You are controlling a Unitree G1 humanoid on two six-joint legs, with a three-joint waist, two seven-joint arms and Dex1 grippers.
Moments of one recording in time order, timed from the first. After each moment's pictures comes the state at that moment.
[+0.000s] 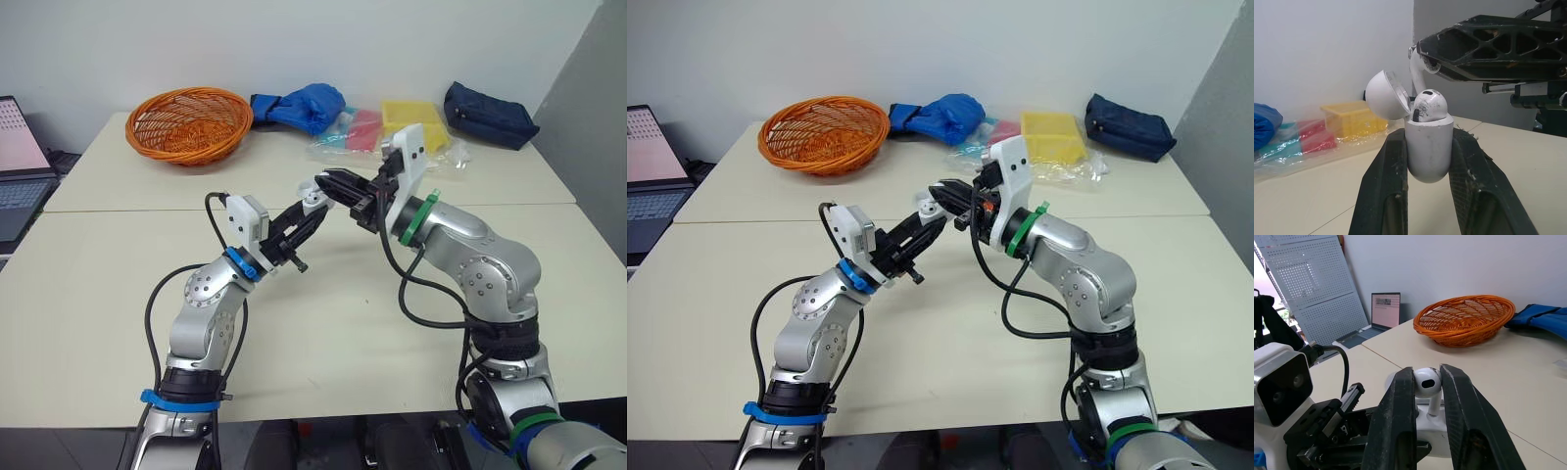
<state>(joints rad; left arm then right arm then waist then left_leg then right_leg) -0.38 0.26 0.02 -0.09 -0.42 0.10 -0.71 -0.74 -0.17 0.03 -0.28 0.57 0.86 0.40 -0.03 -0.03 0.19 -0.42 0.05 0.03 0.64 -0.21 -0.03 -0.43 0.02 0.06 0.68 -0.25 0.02</state>
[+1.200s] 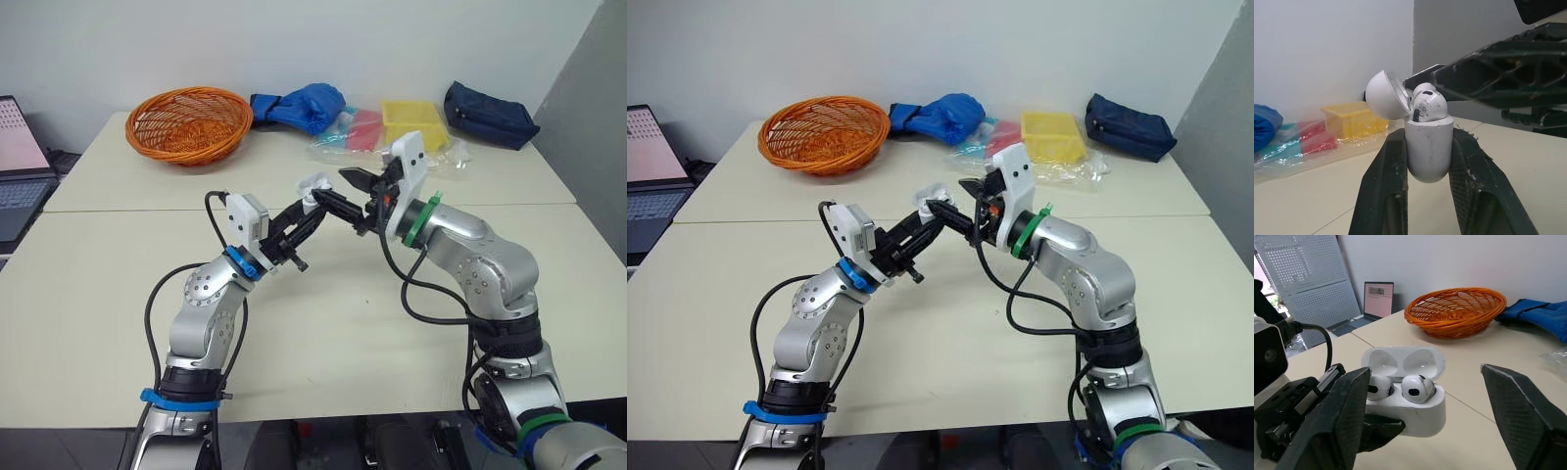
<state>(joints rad) -0.39 0.26 0.03 -0.09 -0.42 0.10 -0.71 -0.76 -0.23 0.00 -0.21 0.59 0.85 0.51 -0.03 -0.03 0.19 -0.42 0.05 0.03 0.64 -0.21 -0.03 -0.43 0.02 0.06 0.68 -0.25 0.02</state>
